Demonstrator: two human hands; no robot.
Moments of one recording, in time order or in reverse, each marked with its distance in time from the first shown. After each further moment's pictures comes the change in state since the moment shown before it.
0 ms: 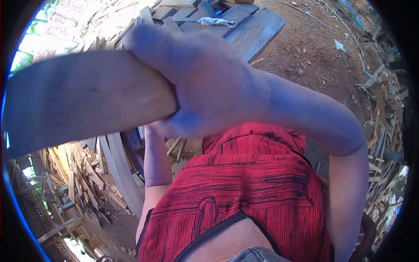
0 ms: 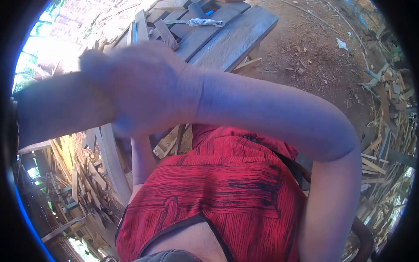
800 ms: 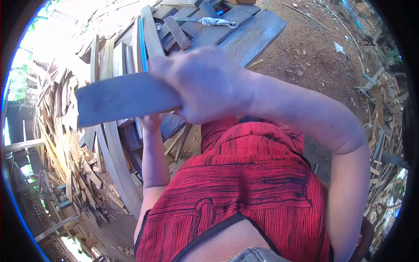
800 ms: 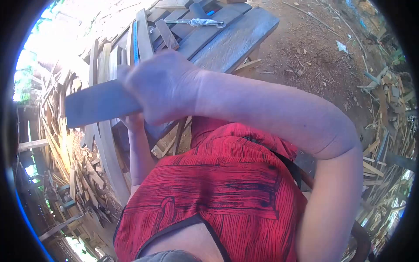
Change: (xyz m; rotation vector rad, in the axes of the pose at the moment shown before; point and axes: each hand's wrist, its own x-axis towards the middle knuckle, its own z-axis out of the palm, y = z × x) left_hand 0.013 -0.012 -0.009 0.157 0.006 0.085; right_hand -0.002 0.016 0.011 -0.100 -0.422 0.153
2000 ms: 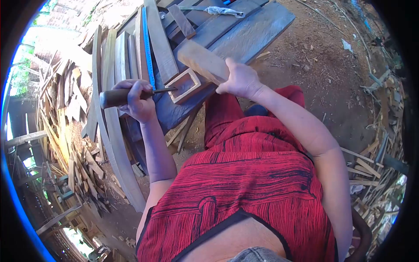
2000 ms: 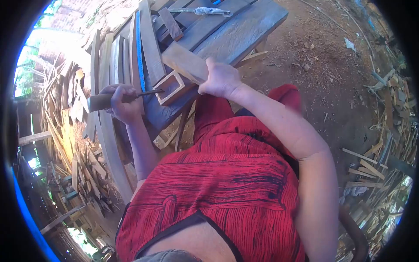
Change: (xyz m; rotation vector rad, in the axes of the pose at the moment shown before) left_hand 0.050 0.054 0.017 -0.571 0.447 -0.381; right_hand -0.078 0.120 0.108 0.055 -0.093 0.745
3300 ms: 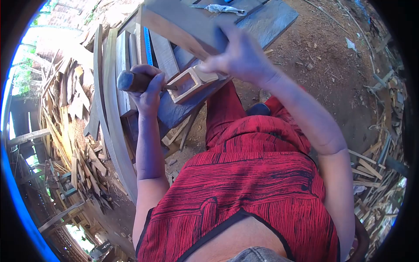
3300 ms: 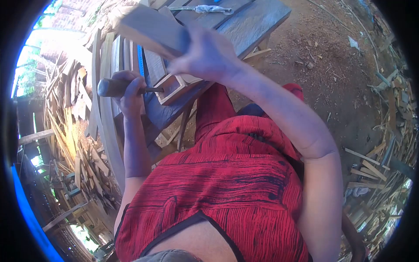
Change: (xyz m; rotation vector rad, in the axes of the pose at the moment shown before) left_hand 0.007 0.000 0.014 0.099 -0.420 -0.156; right_hand -0.001 -0.055 -0.067 0.325 0.325 -0.322
